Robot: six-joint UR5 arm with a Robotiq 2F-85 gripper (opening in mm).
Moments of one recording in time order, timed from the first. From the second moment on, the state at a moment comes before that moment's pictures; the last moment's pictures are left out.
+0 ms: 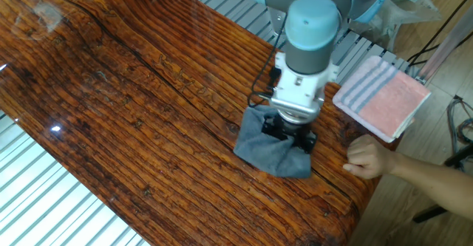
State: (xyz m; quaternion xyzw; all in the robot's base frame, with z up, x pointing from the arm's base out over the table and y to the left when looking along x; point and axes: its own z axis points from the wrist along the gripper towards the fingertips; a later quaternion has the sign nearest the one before) arm 0.422 0.255 -0.017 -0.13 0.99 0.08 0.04
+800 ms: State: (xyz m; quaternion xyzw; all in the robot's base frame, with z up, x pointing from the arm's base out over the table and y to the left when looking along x) arm 0.433 0.225 -0.003 -0.13 0.99 0.05 0.05
